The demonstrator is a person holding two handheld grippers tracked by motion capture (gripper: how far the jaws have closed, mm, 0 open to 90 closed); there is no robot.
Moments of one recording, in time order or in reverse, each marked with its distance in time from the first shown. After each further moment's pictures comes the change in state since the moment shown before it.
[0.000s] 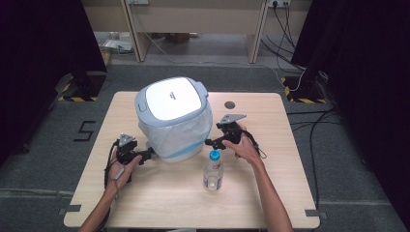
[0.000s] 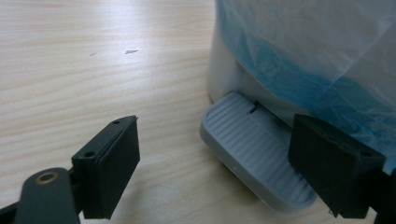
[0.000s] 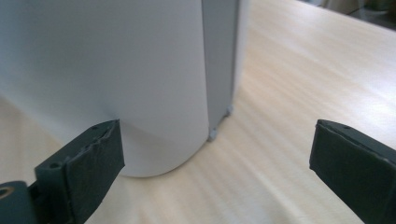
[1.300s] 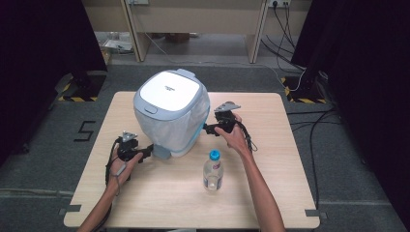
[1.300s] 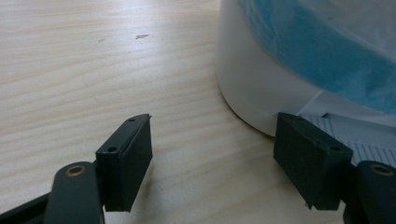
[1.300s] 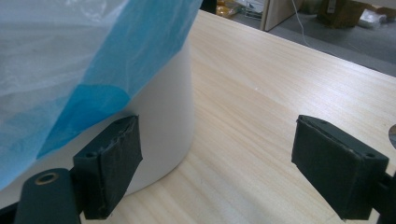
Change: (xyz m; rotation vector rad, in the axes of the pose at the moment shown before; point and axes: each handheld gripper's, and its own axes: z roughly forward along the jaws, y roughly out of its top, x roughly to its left) left arm 0.002 0.003 0.010 0.087 0.050 0.018; right arm -0.014 0.030 0.023 -0.027 -0.189 0.085
